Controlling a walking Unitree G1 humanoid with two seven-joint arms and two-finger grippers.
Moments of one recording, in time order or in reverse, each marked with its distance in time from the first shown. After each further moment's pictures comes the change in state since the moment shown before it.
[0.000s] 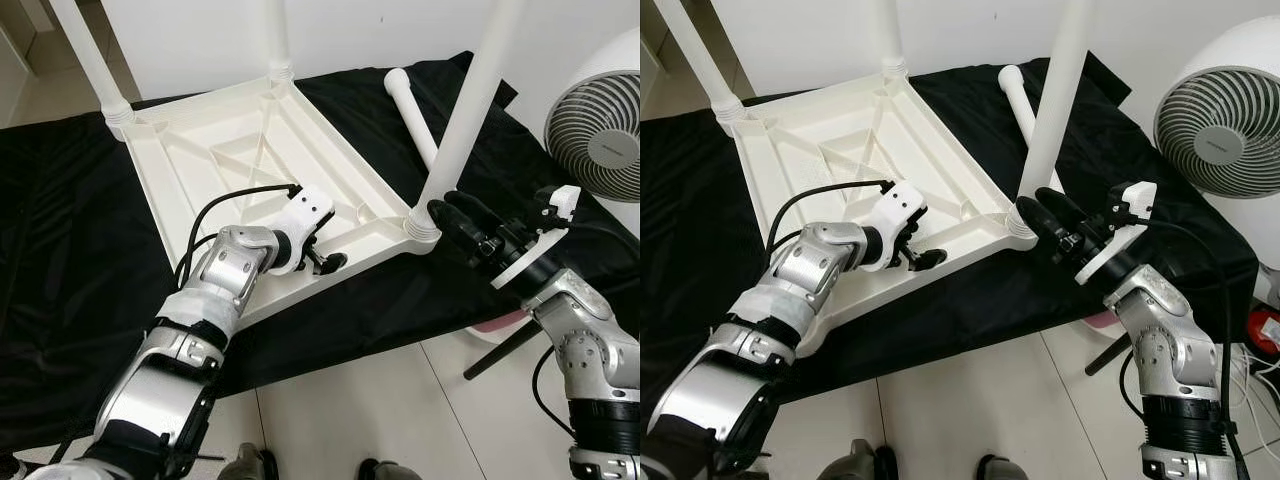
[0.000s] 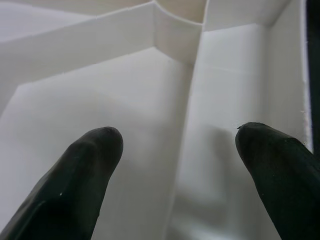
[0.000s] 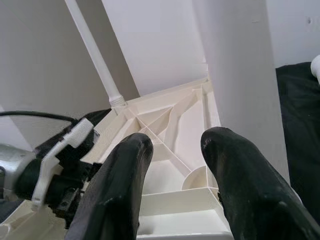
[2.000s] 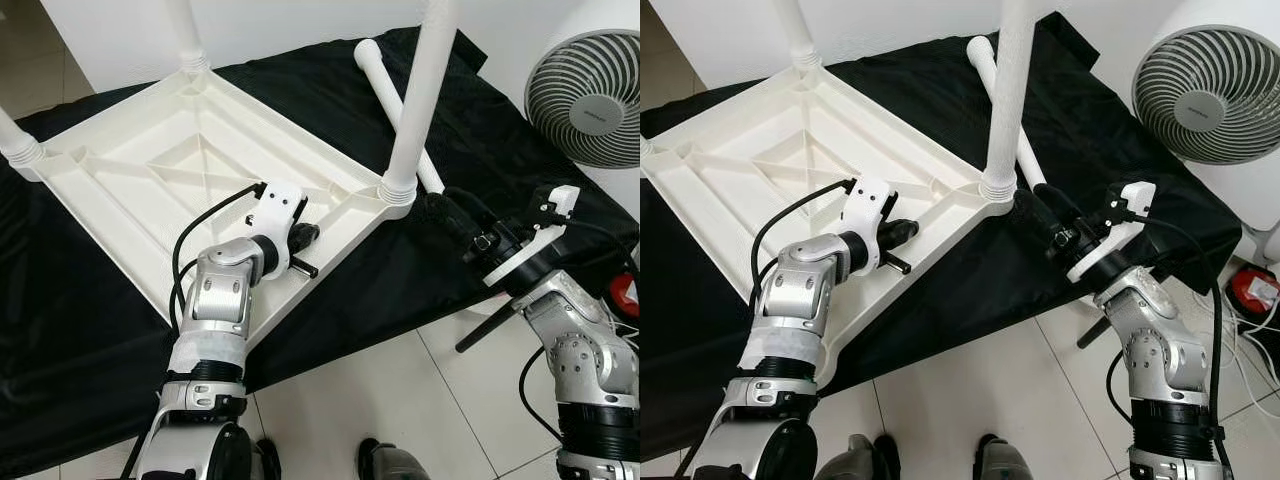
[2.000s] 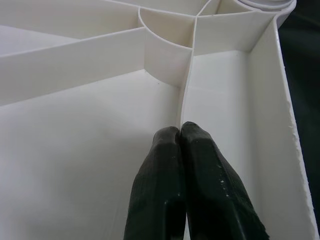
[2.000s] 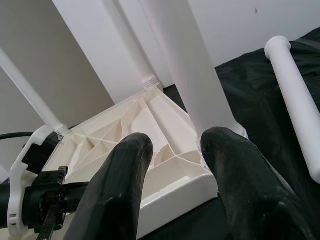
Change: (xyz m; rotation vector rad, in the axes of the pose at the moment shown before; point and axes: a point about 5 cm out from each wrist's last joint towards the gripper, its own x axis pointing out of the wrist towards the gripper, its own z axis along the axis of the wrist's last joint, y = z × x) left arm -0.035 0.000 -0.006 -0.204 -0.196 0.232; right arm 0.003 0.005 -0.002 0.048 -0.041 -0.060
